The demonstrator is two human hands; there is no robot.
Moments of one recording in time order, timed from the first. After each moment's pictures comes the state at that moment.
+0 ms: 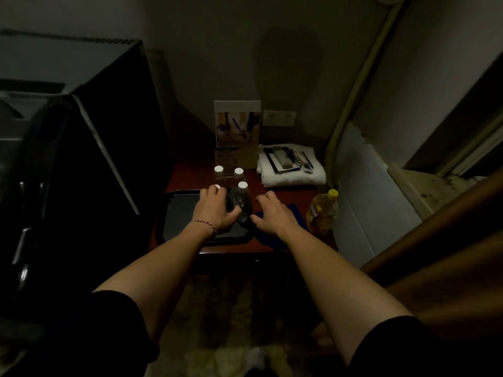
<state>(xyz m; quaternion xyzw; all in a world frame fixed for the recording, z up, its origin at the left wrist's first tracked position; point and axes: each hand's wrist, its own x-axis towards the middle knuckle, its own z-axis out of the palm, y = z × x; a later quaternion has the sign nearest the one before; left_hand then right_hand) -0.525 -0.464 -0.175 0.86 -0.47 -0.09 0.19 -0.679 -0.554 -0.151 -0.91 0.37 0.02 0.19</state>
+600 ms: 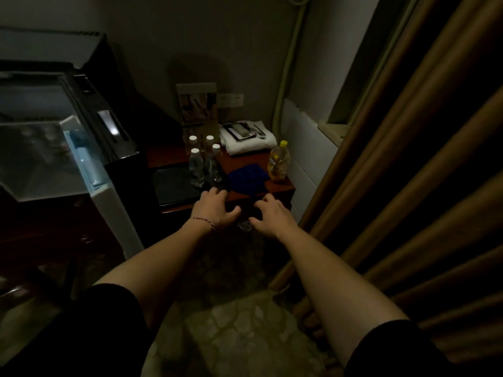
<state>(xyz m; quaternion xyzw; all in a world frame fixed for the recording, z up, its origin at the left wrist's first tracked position) -0.630 -0.260 -0.158 0.77 -0.61 -0.13 0.14 -0.809 -0.304 -0.139 -0.86 0.50 0.02 0.14</state>
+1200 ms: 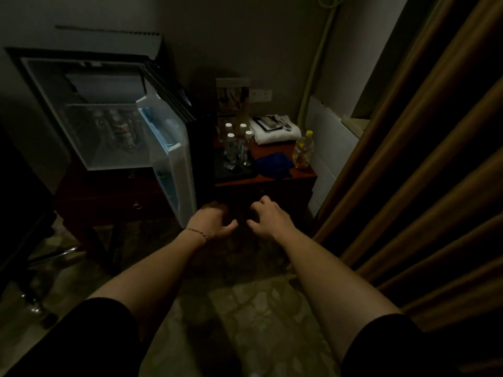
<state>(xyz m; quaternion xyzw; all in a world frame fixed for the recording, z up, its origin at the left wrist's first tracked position) -0.599 -0.081 -0.172 0.77 -0.62 -0.14 0.10 -0.770 -0.150 -0.136 -0.88 0.46 0.03 0.14</state>
